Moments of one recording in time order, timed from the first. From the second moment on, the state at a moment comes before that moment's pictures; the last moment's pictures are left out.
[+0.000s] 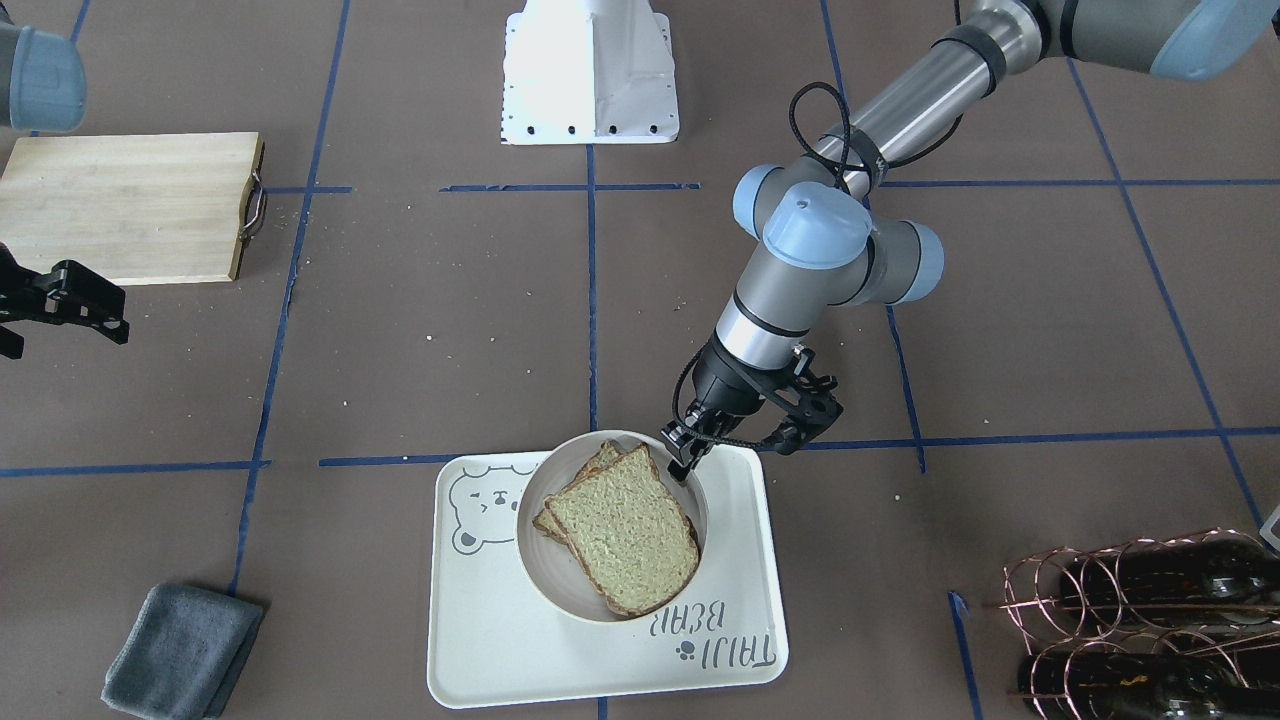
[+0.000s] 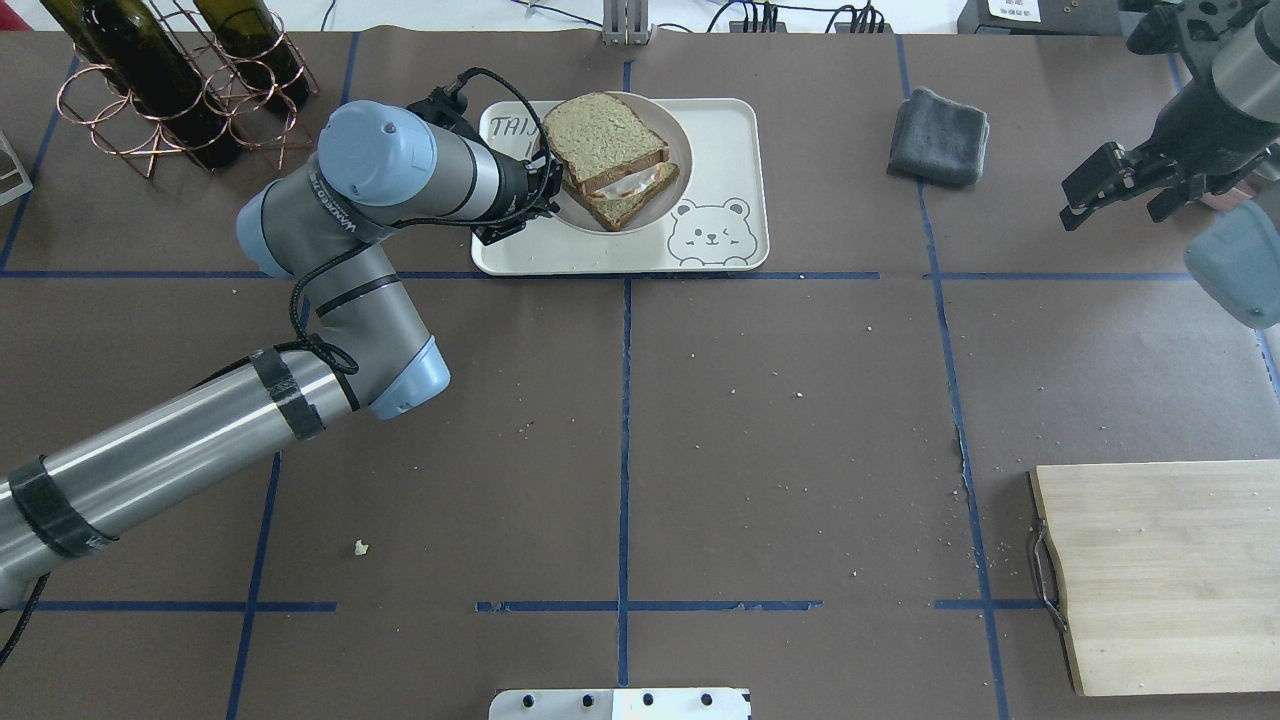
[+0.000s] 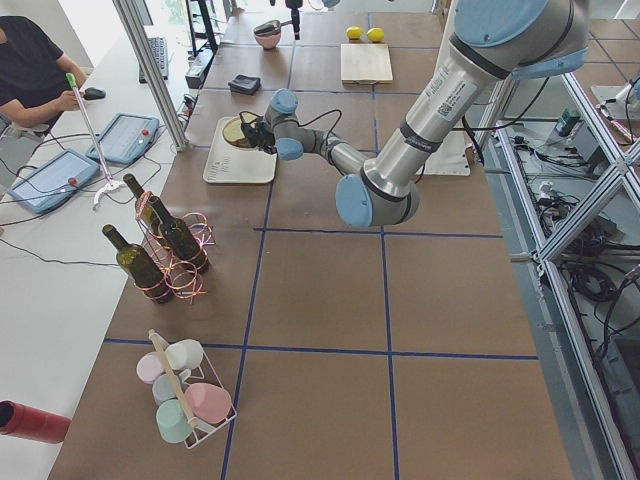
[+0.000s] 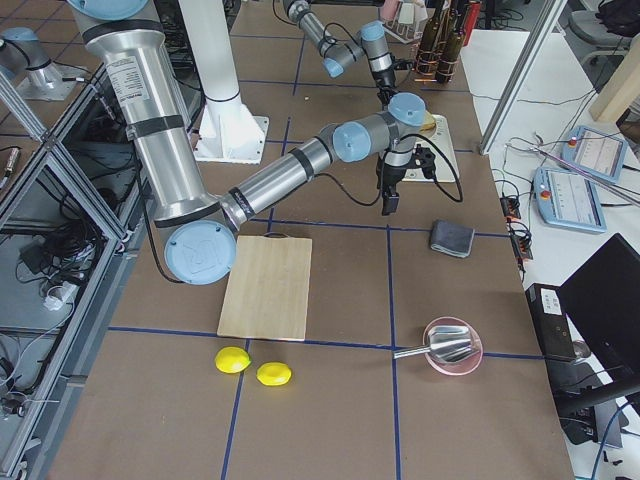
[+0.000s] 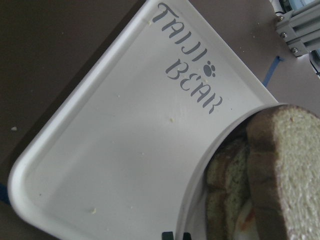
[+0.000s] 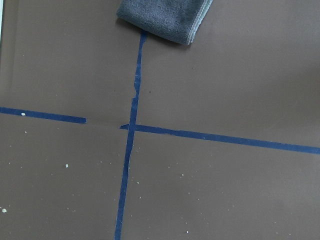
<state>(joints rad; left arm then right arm) -0.71 -2.36 -1.17 -2.37 -1.78 -1.87 1.16 -1.28 1.85 -1.79 2.30 0.43</state>
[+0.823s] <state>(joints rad) -0.71 -2.44 -0.97 -2.48 -1.73 -1.88 1.16 -1.27 1.86 -1.78 2.30 0.43</state>
